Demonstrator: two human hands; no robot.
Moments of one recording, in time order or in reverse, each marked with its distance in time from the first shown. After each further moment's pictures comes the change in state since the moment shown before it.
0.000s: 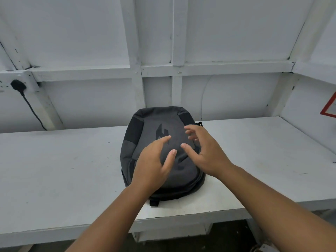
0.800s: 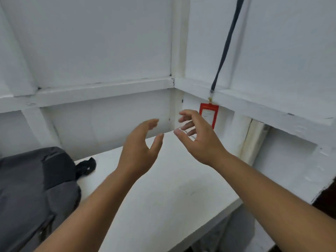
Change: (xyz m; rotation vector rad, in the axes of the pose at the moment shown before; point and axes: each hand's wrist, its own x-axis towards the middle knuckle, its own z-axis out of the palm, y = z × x) left_hand 0.167 0.249 0.258 -0.248 -0.090 0.261; right_hand -0.035 0.187 -0.312 -0.145 0.390 0.213
